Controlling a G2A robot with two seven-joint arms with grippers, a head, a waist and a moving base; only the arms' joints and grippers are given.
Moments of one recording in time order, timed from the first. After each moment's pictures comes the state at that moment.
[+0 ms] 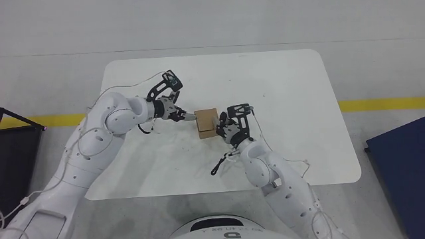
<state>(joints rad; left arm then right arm) 1.07 -1.01 -1.03 -1.52 0.69 -0.54 -0.78 -1.54 -1.33 1.01 -1.72 -0.96 0.13 0.27</state>
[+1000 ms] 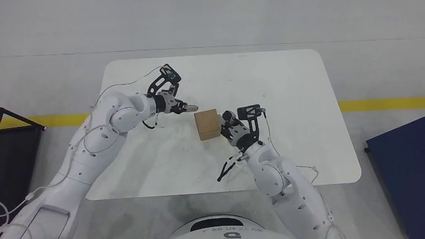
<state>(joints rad) 1.04 -1.02 -1.02 -1.43 0.78 -0.48 -0.63 -1.67 -1.31 1.09 -1.89 -0.92 0.02 0.26</state>
